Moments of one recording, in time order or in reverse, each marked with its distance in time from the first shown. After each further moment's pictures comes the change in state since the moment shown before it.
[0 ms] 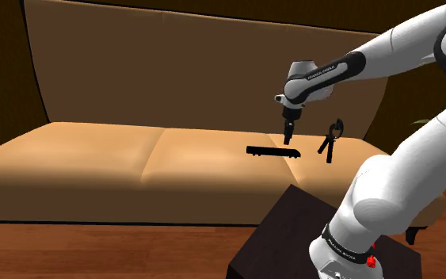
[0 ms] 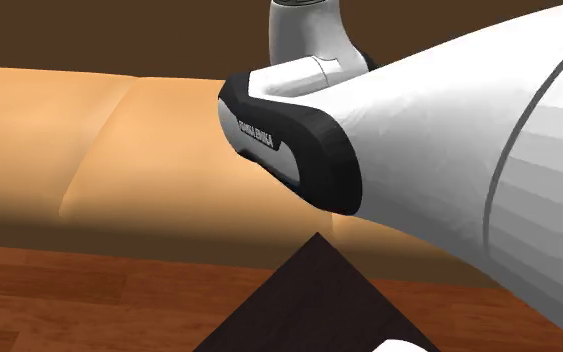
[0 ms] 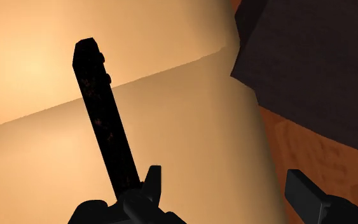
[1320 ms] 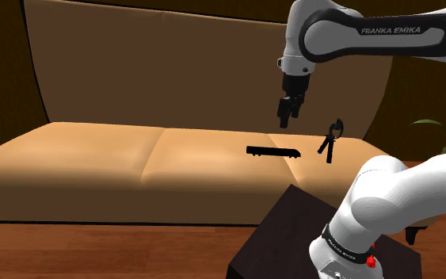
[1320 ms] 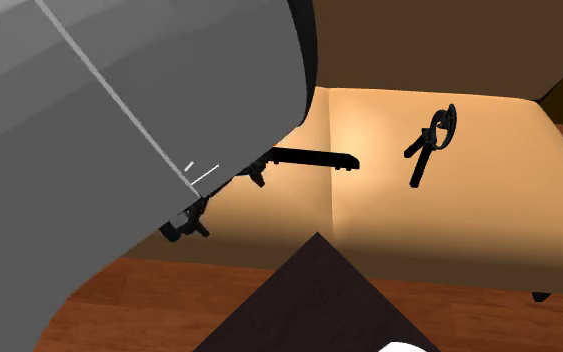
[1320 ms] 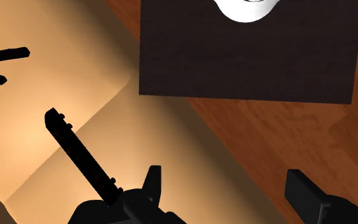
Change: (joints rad) arm -0.050 -0.468 0.560 0.038 0.115 -0.583 0.765
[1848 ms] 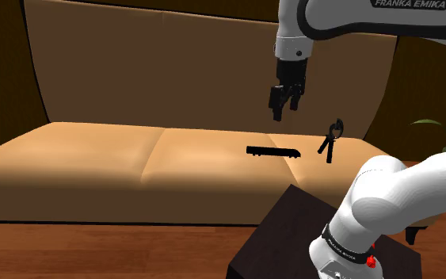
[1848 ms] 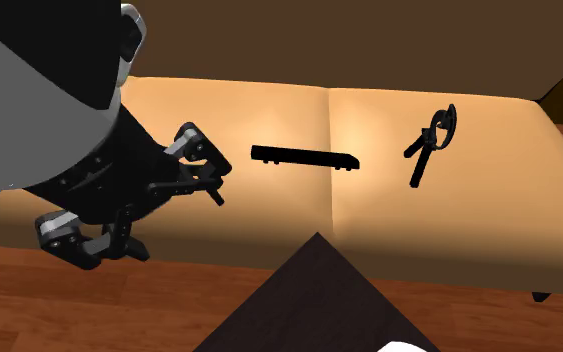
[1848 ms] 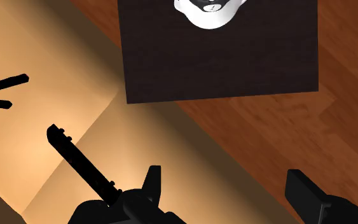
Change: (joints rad) arm 0.008 0.024 0.141 0.133 0.087 -0.133 0.208
